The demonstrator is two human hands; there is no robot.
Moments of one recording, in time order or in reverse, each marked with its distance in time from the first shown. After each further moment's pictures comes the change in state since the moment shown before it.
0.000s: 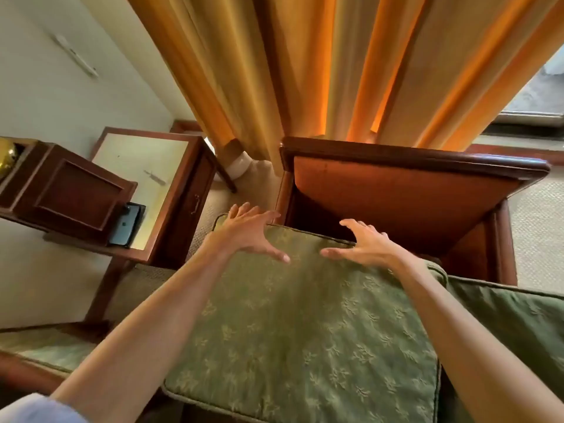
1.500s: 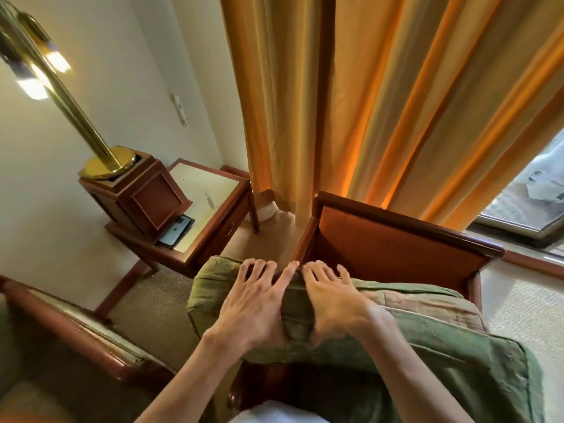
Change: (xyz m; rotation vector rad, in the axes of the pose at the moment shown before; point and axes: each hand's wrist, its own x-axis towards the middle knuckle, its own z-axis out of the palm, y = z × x) left_hand -0.293 0.053 0.040 0.090 0.562 0.093; right_hand -0.227 -0.157 0.037 -0.698 0.036 -0.408
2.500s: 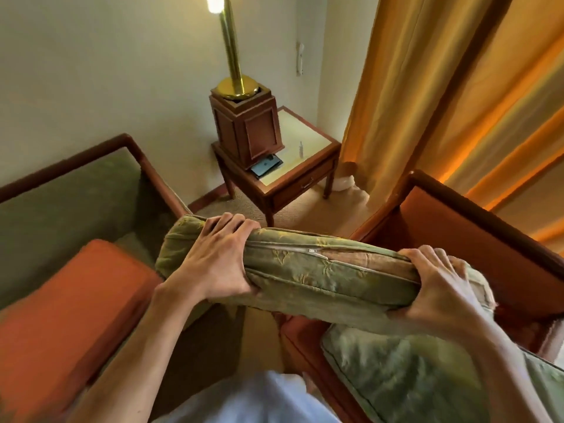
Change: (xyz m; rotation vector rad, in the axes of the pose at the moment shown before) left_hand -0.231 -0.054 0.000 -0.127 0.201 -0.456; right_hand -0.090 -0.012 0.035 0.095 0.412 -0.260
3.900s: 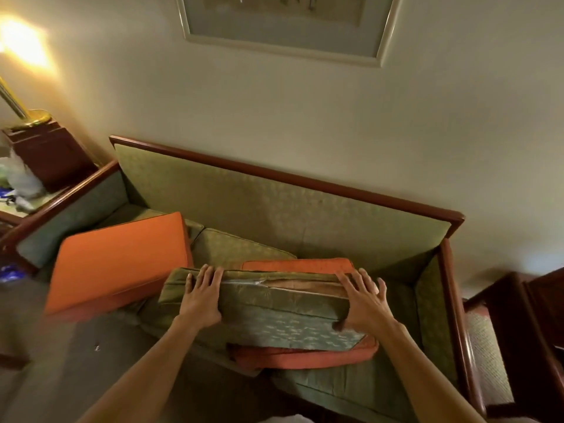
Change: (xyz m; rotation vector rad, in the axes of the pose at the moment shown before) left_hand -0.517 -0.494 0.064 -0.122 -0.009 -1.376; right_hand 0.213 -0.673 0.383 -0.350 -0.472 -0.936
